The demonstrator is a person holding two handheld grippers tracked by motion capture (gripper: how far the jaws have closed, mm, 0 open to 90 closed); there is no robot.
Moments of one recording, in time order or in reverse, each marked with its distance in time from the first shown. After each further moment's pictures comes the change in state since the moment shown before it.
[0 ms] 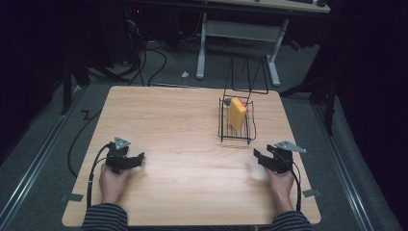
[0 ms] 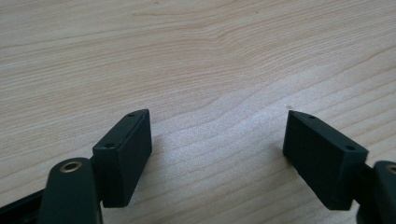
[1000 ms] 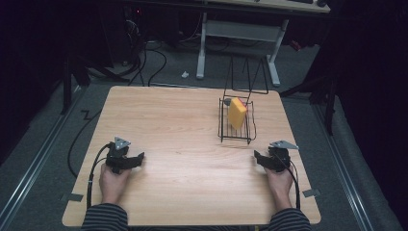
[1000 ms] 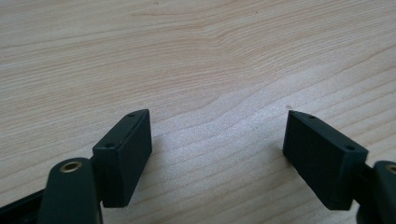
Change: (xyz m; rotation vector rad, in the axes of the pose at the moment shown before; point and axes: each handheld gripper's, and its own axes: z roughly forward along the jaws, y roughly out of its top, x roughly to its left) left arm 0.000 0.000 0.000 -0.002 0.001 0.001; right arm -0.006 -0.007 0.023 0.130 -0.091 -0.017
